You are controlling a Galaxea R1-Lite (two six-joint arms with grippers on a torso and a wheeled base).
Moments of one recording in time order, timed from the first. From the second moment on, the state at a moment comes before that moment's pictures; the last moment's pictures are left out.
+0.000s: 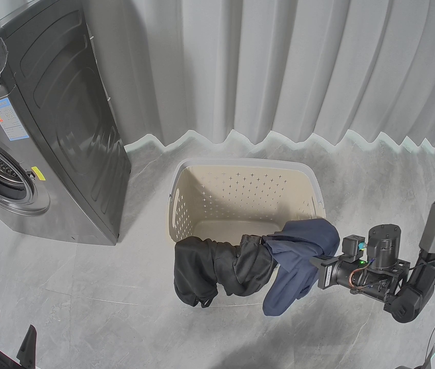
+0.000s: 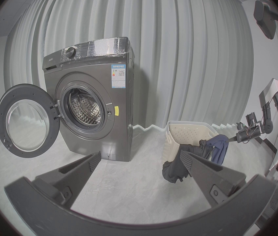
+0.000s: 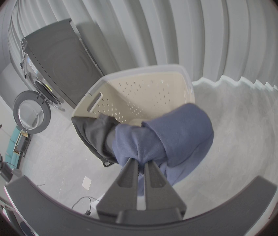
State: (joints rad) left arm 0.00 0.02 -0.02 0.01 0.01 -0.05; right arm 0.41 2.06 -0.31 -1.34 0.04 0.17
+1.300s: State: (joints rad) left arm 0.00 0.02 -0.02 0.01 0.01 -0.05; right arm 0.57 1.37 -0.38 -1.23 0.03 0.11
